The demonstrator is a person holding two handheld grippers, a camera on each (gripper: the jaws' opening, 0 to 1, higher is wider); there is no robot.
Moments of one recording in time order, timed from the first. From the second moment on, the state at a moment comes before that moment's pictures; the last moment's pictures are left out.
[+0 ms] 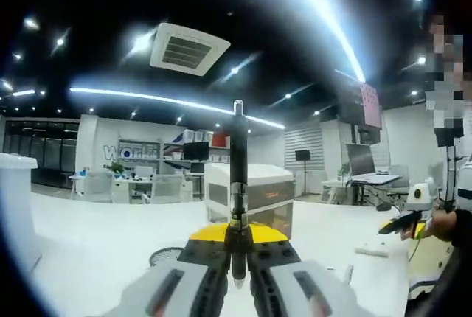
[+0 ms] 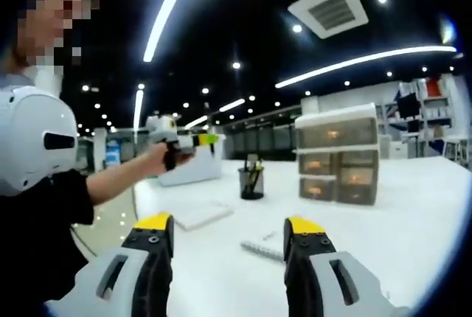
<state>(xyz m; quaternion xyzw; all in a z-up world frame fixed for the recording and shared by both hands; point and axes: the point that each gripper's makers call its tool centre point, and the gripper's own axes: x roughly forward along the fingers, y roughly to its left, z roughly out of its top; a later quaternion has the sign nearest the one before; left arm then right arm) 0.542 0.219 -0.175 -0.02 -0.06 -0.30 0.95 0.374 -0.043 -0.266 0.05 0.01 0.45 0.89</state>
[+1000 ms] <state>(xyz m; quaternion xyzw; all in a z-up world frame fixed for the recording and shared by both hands) 0.635 0.241 -0.203 0.01 -0.05 -0.22 0.97 0.359 -0.063 -0.271 0.09 0.01 0.43 0.90</state>
